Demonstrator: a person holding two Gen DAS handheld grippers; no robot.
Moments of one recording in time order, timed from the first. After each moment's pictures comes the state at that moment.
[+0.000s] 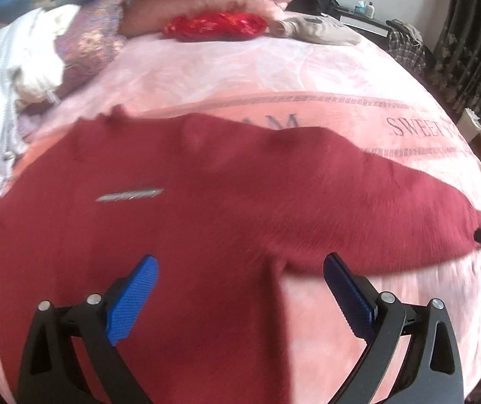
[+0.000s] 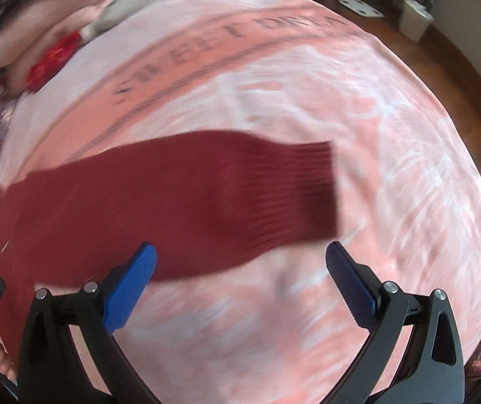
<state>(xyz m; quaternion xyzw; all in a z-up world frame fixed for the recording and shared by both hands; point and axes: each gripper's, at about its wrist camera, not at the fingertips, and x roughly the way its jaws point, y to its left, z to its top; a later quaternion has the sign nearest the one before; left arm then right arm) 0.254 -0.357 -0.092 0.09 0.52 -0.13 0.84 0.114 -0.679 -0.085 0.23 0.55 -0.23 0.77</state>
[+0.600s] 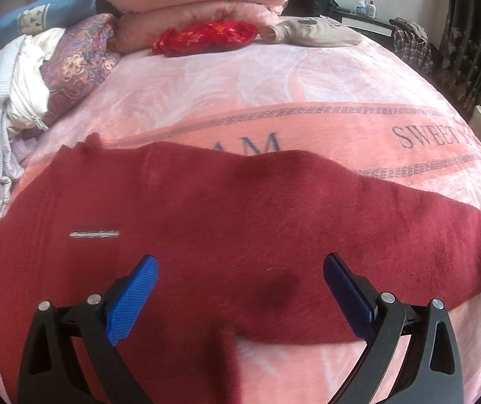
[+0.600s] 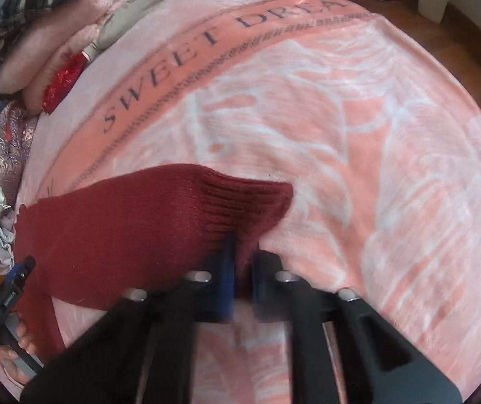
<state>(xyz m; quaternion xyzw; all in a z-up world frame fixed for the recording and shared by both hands) 0.275 -0.399 -0.105 0.12 0.49 -0.11 0.86 0.109 -0.726 -0.098 0.29 0.53 -0.16 0.78</state>
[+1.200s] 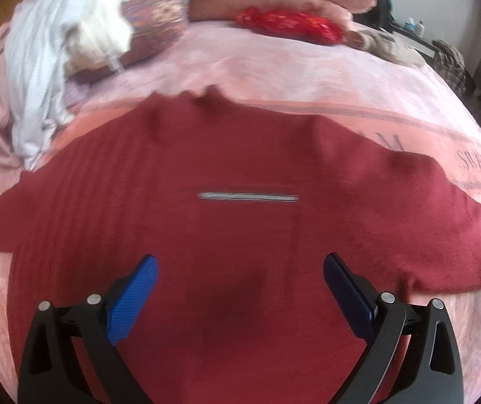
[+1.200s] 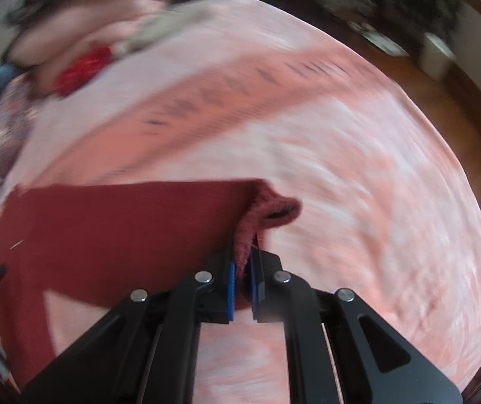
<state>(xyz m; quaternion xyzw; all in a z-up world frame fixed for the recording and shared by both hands) 0.298 -0.231 -0.096 0.06 0.52 -0.05 0.85 0.133 -0.638 -0.045 0.17 0.50 -0.17 0.83</state>
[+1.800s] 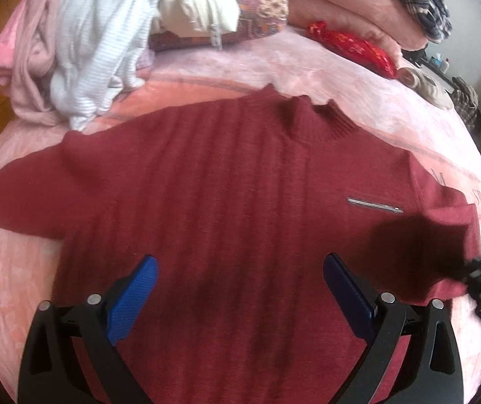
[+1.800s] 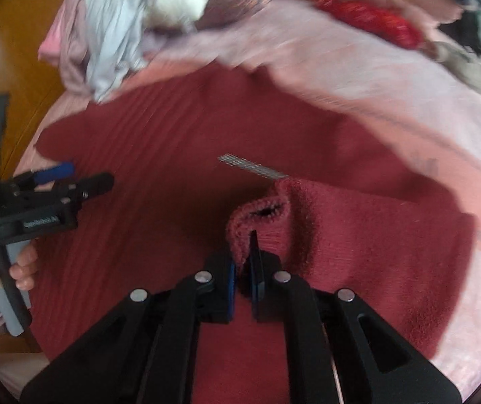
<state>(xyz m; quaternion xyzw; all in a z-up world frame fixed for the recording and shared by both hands) 0.313 -0.074 -0.082 -0.01 0.53 -0.04 0.85 0.280 -0.251 -0.061 -0.01 0.57 0.15 0.81</state>
